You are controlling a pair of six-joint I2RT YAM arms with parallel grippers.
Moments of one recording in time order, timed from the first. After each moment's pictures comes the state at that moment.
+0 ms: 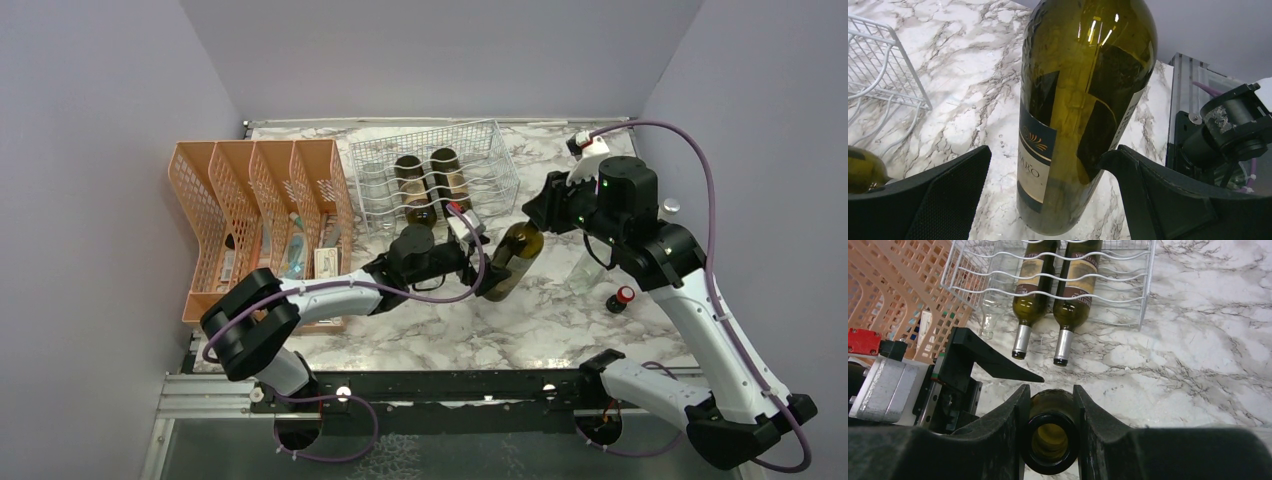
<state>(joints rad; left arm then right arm) -0.94 1.51 0.76 0.68 0.28 -0.18 0.47 0.99 1.27 -0.70 -0.06 0.21</state>
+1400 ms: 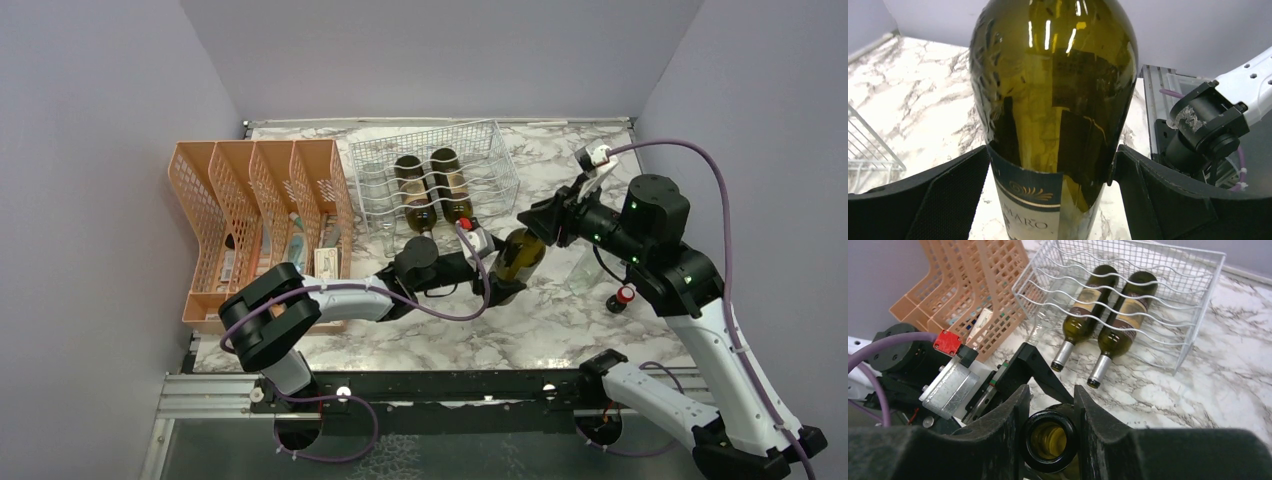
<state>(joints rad) -0.99 1.61 0.75 0.95 0.35 -0.12 0.46 0.86 1.21 -0.59 -0.28 0.14</state>
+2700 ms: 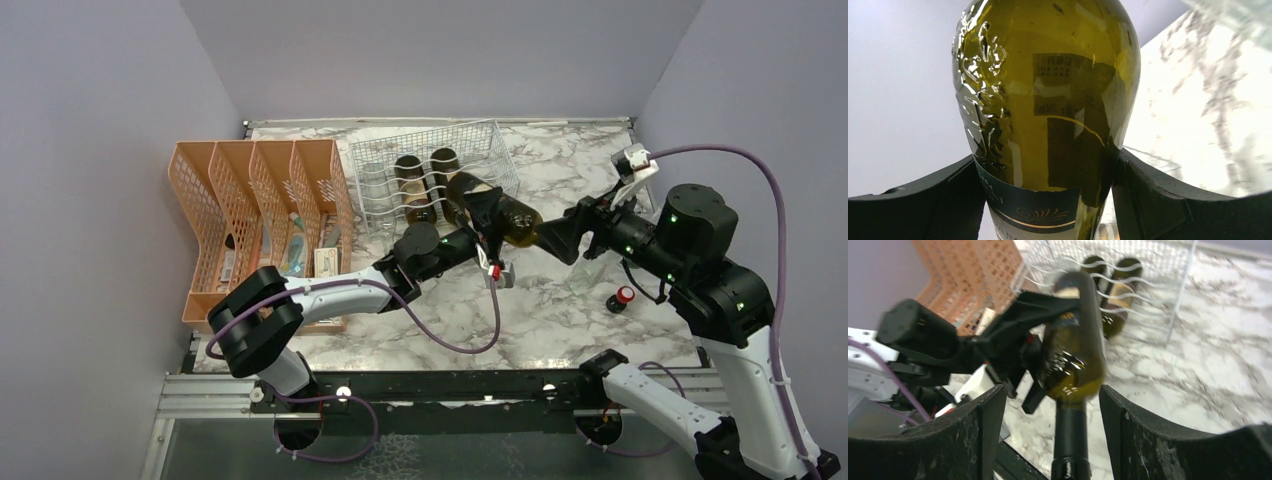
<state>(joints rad) -1.00 1.54 0.85 0.82 0.14 1.06 0.46 0.82 1.39 -0.82 -0.24 0.19</state>
